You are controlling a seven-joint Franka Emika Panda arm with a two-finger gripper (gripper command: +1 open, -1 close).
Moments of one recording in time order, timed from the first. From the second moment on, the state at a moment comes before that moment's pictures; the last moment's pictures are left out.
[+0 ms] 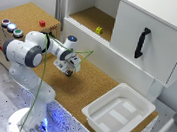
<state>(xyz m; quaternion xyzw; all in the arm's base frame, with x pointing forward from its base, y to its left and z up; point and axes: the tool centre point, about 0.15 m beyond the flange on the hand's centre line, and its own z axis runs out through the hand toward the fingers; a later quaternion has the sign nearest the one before) 0.349 0.083 0.212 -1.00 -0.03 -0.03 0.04</state>
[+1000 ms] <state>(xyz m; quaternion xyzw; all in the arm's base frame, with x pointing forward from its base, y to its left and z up) 0.351 0.010 0.208 -1.00 -0.03 -0.03 0.05</state>
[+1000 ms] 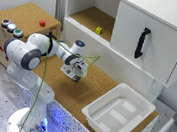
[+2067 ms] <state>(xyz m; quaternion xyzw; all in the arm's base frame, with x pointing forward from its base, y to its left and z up) 0.348 -0.054 0.208 -1.00 -0.01 -0.03 0.03</state>
